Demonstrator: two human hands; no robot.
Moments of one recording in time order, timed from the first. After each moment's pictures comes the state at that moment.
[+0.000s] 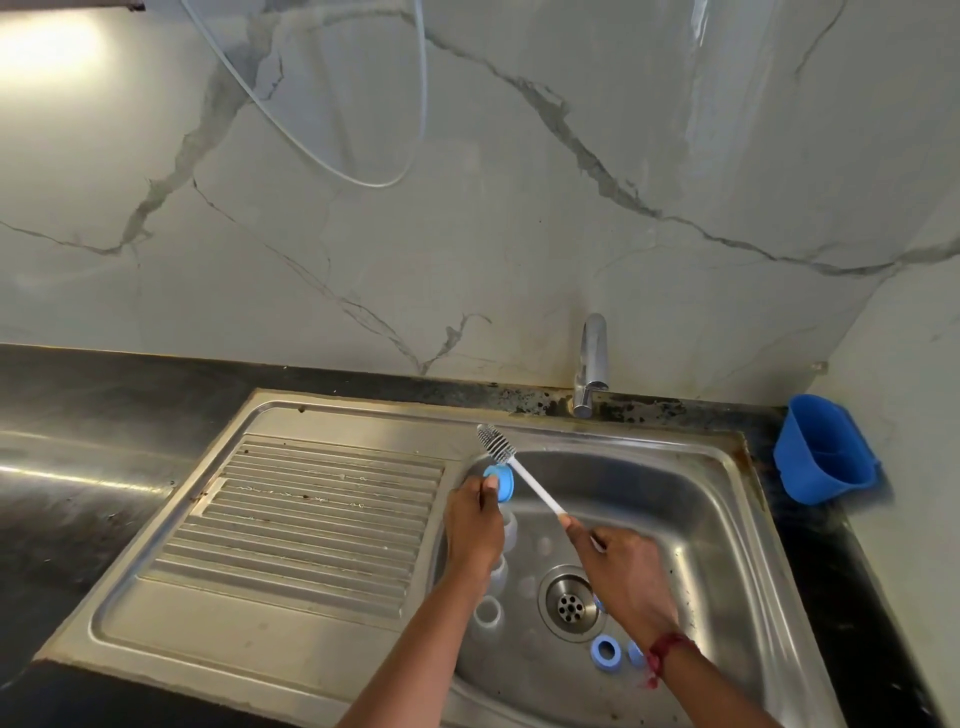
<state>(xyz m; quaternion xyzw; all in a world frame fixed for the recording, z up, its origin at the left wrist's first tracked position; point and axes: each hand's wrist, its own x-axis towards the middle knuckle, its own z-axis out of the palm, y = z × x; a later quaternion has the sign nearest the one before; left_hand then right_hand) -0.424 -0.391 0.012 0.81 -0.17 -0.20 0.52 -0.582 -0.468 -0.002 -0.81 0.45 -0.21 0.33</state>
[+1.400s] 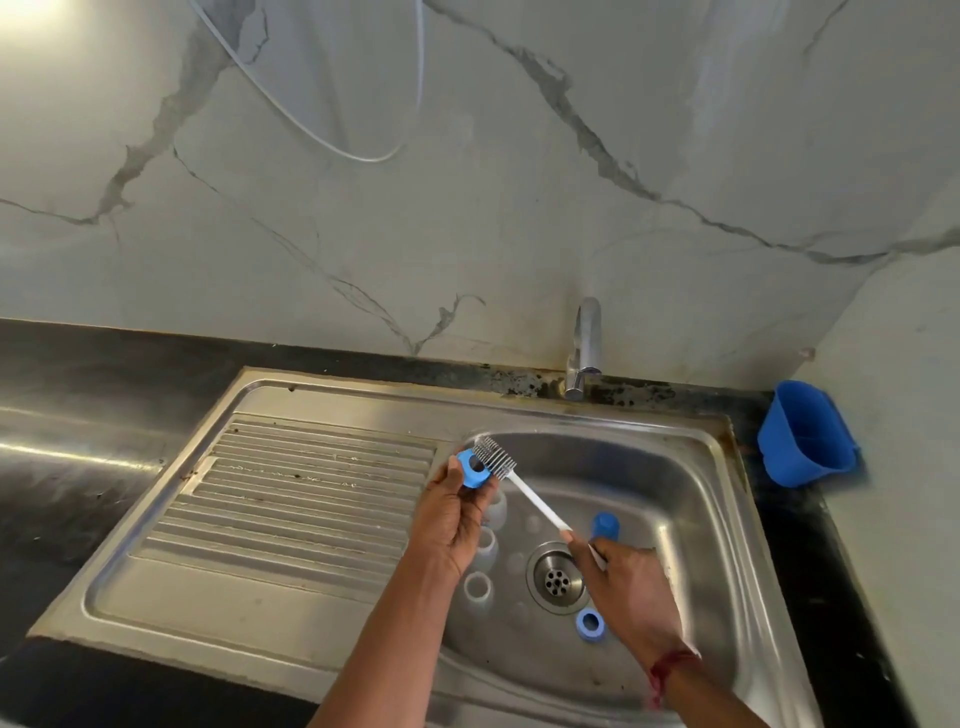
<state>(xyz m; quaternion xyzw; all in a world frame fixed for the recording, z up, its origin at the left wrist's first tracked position) -0.415 -0.369 0.037 0.37 0.12 -0.43 0.82 -0.613 -0.457 -0.031 -0.85 0.43 -0.20 0.23</state>
